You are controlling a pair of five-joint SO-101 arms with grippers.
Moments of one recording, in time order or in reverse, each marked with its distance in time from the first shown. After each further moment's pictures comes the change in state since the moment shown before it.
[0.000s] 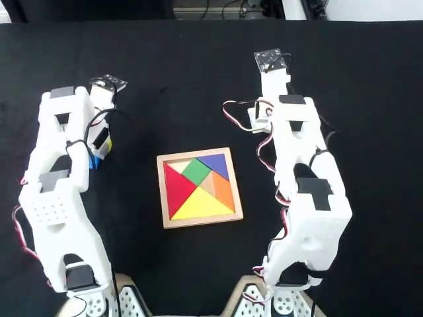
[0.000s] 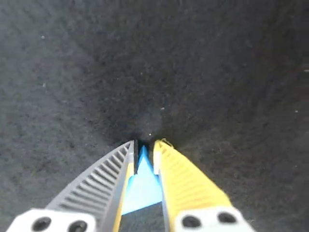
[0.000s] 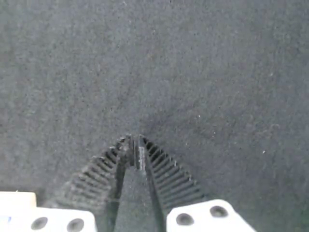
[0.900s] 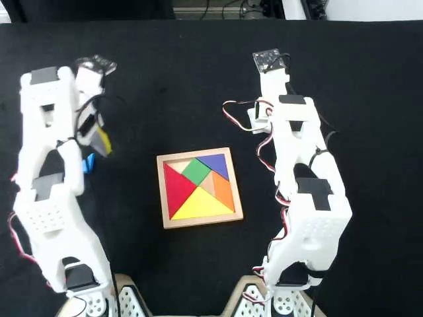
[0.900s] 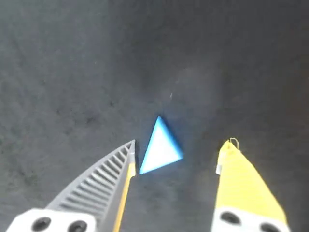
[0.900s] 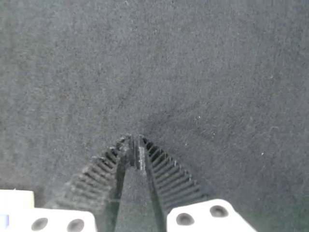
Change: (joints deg) left arm -2.0 -6.3 -9.3 13.3 -4.7; right arm 0.0 0.0 0.0 0.0 1.7
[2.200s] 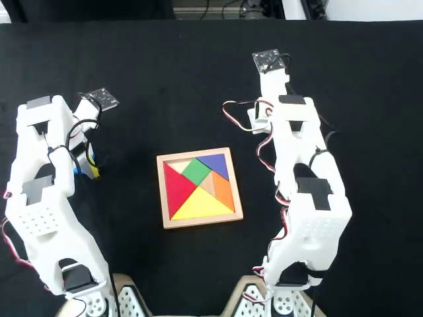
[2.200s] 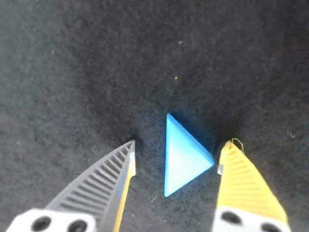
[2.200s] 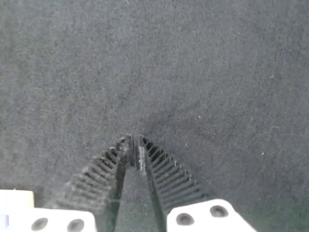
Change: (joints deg) left arm -4.0 -0.5 18.5 -18.7 -20.7; right arm 0.0 0.2 0.0 0.0 0.0
